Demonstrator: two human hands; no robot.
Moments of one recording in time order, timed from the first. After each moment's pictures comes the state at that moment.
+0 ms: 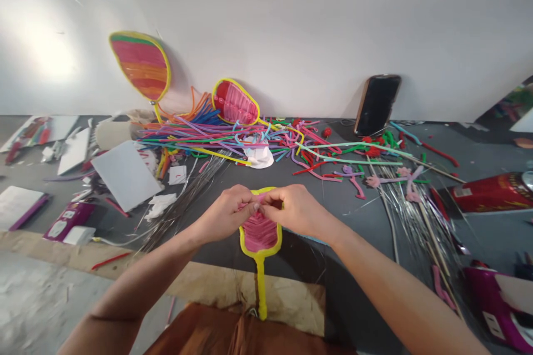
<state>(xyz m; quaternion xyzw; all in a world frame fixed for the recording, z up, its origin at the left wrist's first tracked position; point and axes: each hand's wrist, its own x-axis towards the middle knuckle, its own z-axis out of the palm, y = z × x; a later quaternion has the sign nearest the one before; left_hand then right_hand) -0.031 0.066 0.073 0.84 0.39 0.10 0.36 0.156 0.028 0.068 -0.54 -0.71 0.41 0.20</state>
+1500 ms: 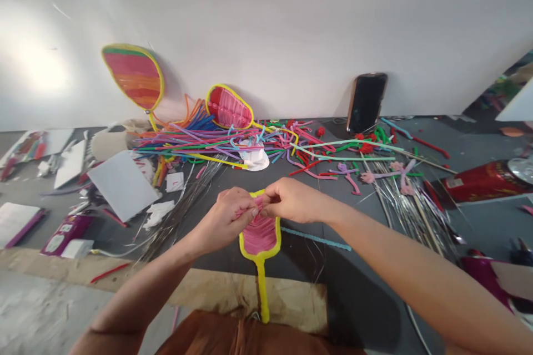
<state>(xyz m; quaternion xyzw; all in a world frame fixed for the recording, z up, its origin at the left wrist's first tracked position) -0.027 0.060 0.085 0.87 0.37 0.08 0.32 0.169 0.044 0.078 -0.49 -0.69 0.52 0.14</state>
